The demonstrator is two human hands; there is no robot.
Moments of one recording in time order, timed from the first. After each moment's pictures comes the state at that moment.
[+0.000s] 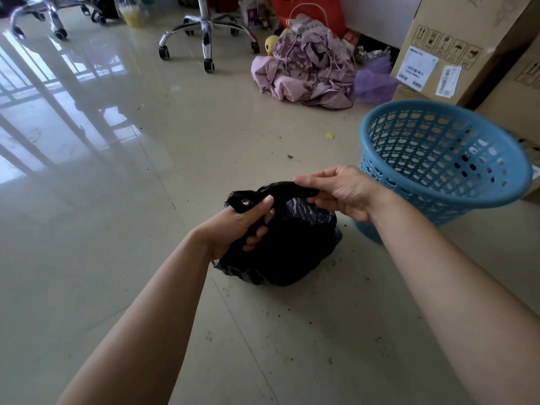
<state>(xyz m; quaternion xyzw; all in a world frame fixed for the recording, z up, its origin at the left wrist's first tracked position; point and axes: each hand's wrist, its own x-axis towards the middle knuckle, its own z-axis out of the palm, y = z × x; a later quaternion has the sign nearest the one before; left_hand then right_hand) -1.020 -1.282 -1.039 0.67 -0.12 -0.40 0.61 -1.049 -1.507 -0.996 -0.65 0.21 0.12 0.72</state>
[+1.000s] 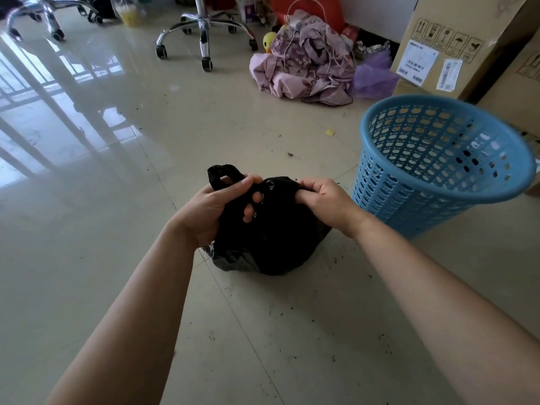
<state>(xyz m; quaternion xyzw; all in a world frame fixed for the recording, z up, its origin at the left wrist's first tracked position) -1.007 -1.261 -1.014 0.57 -0.10 -0.36 0.73 -1.056 -1.485 -1.032 -0.79 0.08 0.07 0.60</state>
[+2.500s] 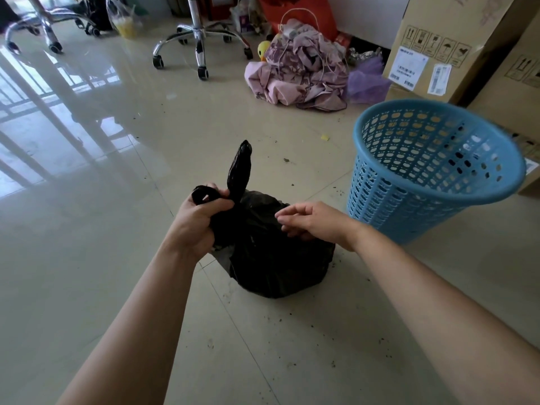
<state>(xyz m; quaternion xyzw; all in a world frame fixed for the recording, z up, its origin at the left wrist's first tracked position) -1.005 -1.259 -1.037 0.53 0.03 -0.22 0.82 -1.069 -1.489 -1.045 -0.80 0.09 0.20 0.56</state>
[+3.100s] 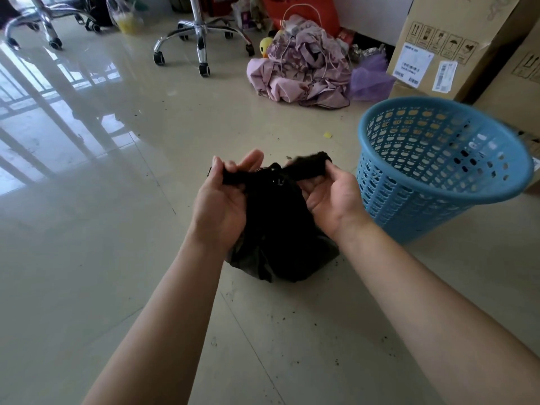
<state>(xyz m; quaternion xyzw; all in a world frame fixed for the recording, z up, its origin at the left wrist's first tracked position) -1.015 -1.300 -1.008 0.34 0.00 -0.20 0.92 -1.049 -1.464 -1.015 -0.30 0.21 -0.05 0.93</state>
